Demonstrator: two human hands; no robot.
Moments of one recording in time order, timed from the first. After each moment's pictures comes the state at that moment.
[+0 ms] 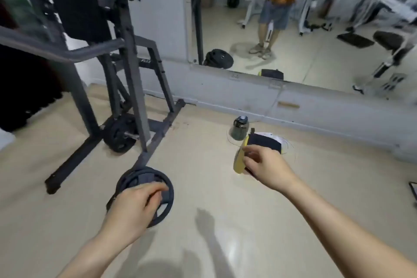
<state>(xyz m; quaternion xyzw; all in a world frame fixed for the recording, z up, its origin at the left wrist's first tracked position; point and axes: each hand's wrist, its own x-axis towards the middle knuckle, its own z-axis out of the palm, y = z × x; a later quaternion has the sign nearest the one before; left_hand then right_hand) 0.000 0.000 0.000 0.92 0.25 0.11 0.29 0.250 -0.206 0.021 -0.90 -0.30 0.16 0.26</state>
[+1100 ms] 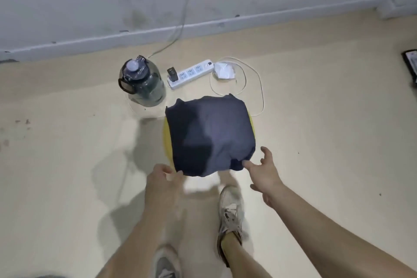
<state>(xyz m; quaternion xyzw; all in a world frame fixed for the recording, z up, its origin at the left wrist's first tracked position) 0.720 0.012 -0.559 0.80 0.38 -0.22 0.41 0.763 -0.209 -0.551 -0.72 0.39 0.29 0.50</state>
